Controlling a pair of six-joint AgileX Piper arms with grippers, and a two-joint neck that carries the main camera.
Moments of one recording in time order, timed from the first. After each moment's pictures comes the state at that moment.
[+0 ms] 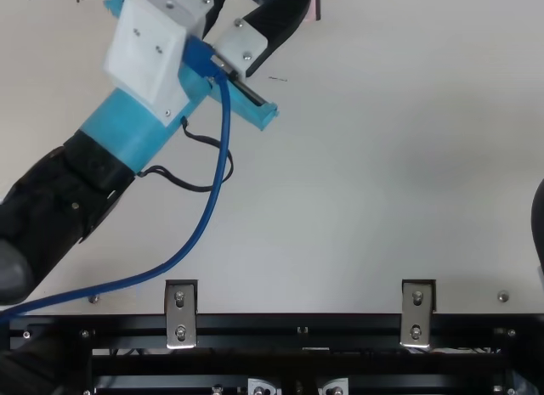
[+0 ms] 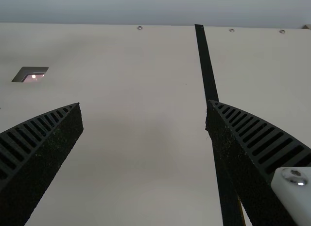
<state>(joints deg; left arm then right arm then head) -22.3 94.3 -34.5 18.2 -46.0 -17.9 -3.9 13.6 -20.2 5.0 38.3 -6.4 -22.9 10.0</state>
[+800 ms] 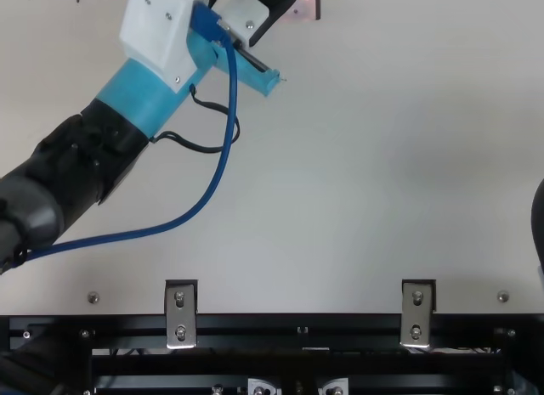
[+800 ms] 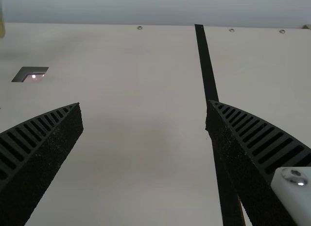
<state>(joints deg) -20.1 104.1 -39.1 17.2 -51.3 -16.5 -3.9 13.6 -20.2 5.0 38.3 -6.4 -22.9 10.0</state>
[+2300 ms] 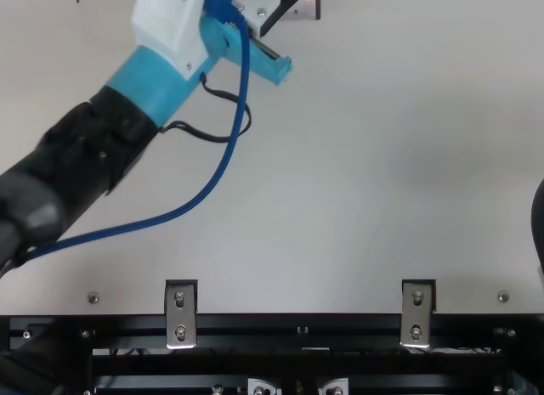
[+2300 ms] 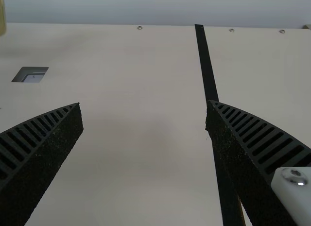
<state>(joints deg) -20.8 99.7 -42.2 19.7 -41.3 -19.9 -3.9 13.6 -20.2 5.0 38.3 -6.4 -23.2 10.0</state>
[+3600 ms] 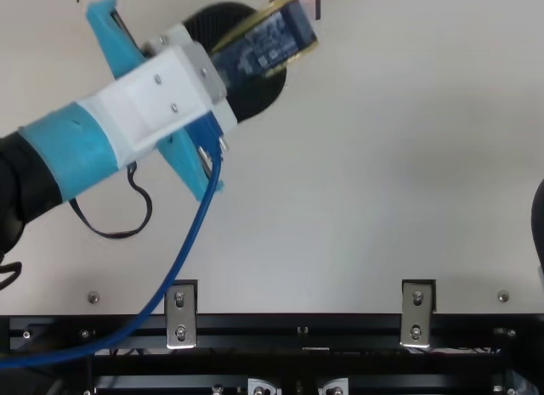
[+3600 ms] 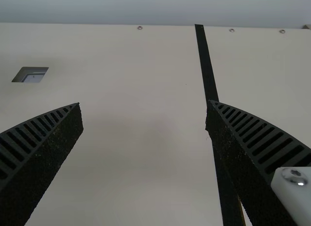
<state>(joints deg) -15.0 78.4 -39.4 99.8 -28.6 -65.9 -3.9 13.6 -20.2 5.0 38.3 -6.4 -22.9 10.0</state>
